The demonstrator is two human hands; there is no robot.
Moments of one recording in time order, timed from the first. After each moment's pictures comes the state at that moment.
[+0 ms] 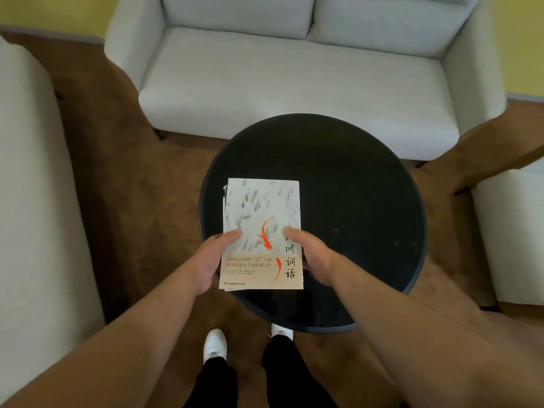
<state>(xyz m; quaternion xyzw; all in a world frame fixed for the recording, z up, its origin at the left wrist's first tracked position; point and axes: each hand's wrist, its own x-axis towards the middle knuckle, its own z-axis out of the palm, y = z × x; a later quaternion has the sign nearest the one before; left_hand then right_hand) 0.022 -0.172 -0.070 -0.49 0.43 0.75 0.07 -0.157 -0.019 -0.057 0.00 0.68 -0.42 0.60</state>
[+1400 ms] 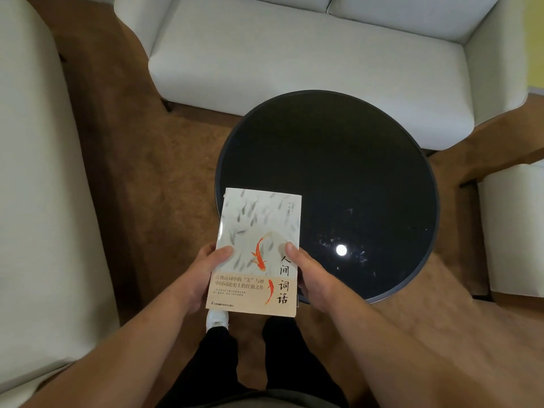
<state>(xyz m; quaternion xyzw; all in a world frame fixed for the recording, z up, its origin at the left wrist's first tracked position) 0.114 -0.139 -0.083 -0.54 0.35 0.77 0.06 -0.069 0.014 -0.058 0.03 0.65 -0.41 0.64</state>
